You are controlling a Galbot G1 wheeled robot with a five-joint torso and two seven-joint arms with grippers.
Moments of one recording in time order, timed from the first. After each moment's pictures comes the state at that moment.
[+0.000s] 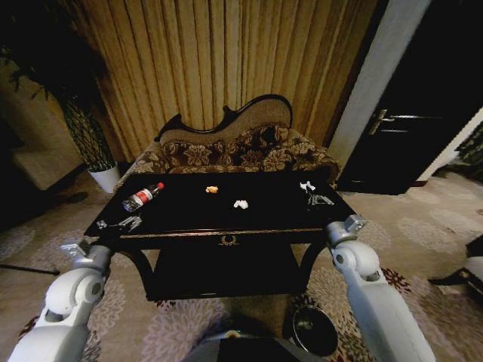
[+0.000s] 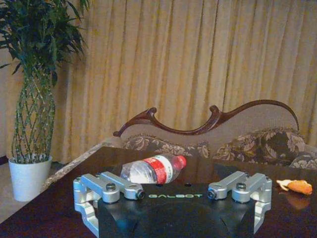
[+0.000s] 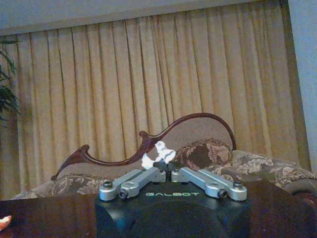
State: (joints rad) left arm 1.48 -1.06 -0.88 -2.10 -0.71 0.28 -0.06; right arm -1.24 1.14 0.65 2.01 0.58 -0.20 0.00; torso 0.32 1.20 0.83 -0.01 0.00
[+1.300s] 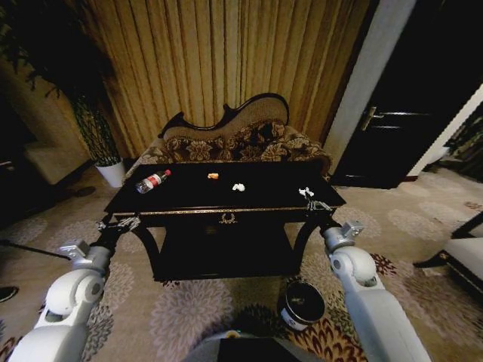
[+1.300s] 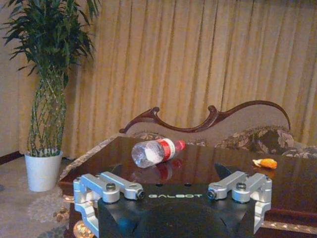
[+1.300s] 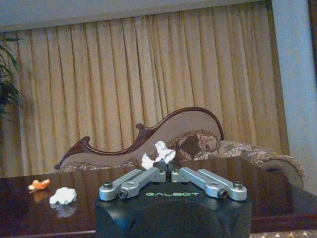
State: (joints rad) left arm 1.48 -1.06 -0.88 -2.08 -0.71 0.26 -0.05; right arm -1.27 1.16 0.65 1.98 0.54 -0.18 0.00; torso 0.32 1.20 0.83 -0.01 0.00
